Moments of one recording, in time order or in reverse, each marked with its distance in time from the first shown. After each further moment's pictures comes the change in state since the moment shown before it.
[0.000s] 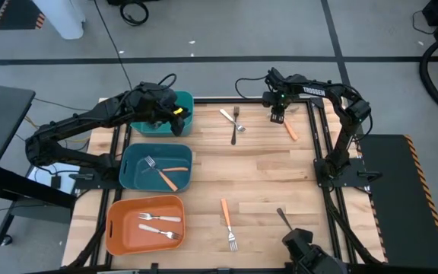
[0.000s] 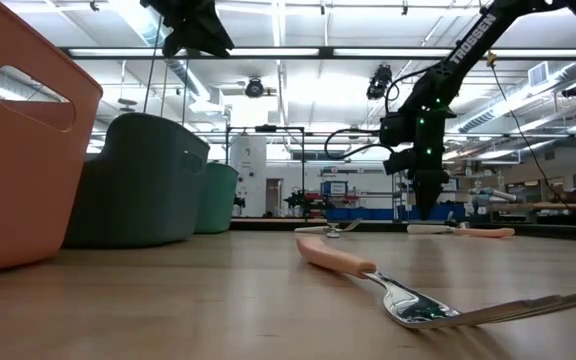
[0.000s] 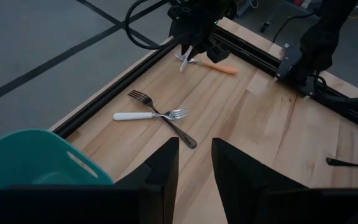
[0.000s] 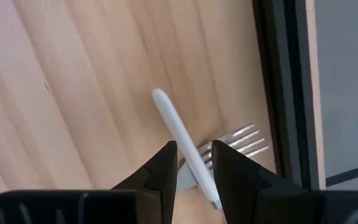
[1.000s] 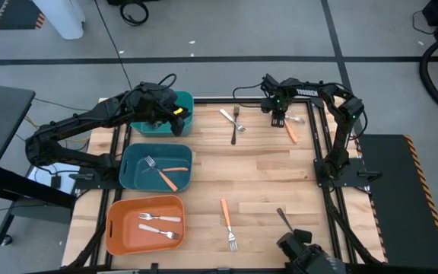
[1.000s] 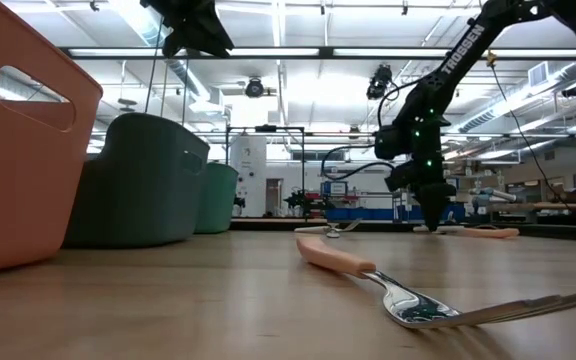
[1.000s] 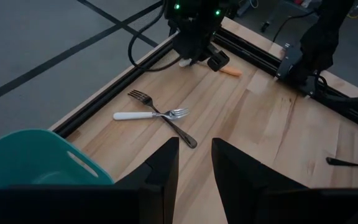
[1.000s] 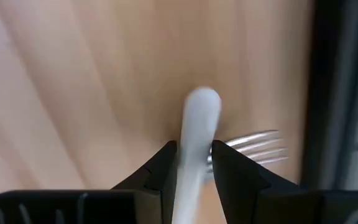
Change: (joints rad) left arm 0.000 0.000 0.000 -0.002 0.000 0.000; right arm 0.031 0.074 -0.003 -0.026 0.126 -0.020
